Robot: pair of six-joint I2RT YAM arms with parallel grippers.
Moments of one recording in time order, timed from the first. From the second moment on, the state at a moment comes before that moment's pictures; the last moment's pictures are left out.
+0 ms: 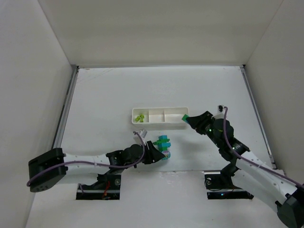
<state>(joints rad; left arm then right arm) -1.21 1.02 0.21 0.36 -0.22 -1.16 0.57 0.70 0.40 0.06 0.17 0.98</state>
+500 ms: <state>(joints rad) -1.20 1.14 0.17 0.44 -0.15 -1.25 0.67 0.85 0.47 0.04 0.16 0.90</state>
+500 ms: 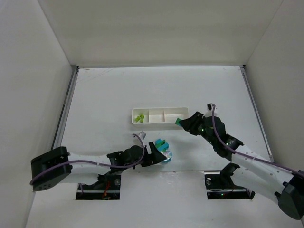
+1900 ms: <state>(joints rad) -0.69 0.95 0.43 0.50 0.10 -1.26 0.64 1.23 0.55 0.73 -0.43 1.27</state>
